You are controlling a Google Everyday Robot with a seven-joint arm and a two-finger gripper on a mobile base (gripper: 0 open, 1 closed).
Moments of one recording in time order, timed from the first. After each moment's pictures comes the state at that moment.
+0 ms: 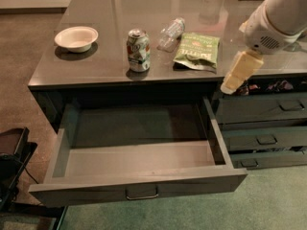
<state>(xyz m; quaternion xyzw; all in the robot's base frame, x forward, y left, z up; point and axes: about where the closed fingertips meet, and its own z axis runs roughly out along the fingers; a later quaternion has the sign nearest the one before) 0.556 -0.213 0.945 -0.54 0.80 -0.05 0.26</state>
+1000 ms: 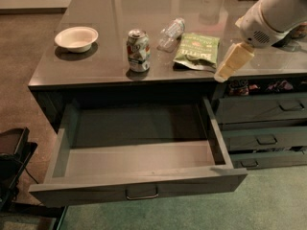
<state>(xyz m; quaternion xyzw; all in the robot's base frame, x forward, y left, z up) 0.608 -0.212 0.937 -0.52 0.80 -0.02 0.30</state>
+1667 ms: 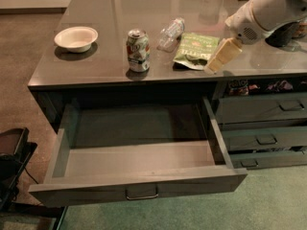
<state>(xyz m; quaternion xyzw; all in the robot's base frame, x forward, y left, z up) 0.647 -0.200 0.929 -0.52 0.79 0.02 0.34</state>
